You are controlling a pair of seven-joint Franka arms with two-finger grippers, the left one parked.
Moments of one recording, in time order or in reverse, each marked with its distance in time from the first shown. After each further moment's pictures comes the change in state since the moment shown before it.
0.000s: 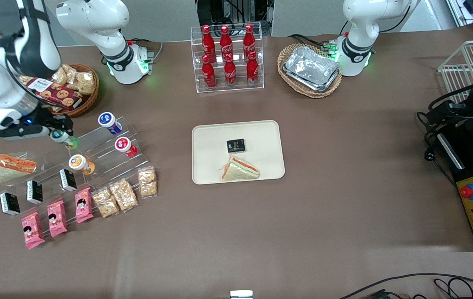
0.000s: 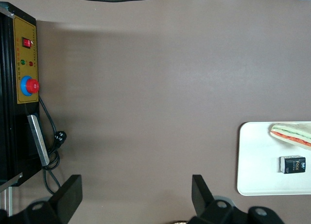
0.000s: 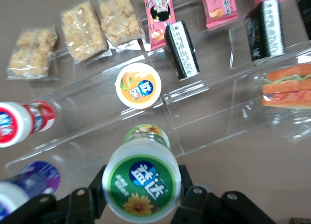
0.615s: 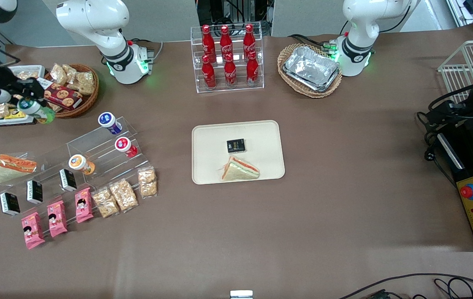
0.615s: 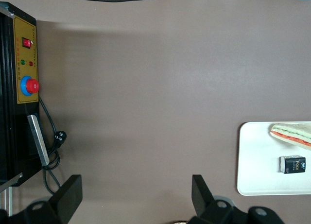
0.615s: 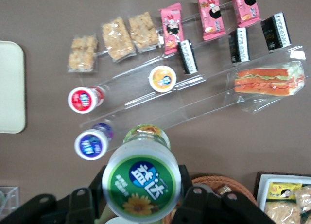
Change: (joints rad) arm 0.012 -0.071 0.103 0.373 0.011 -0.505 0.072
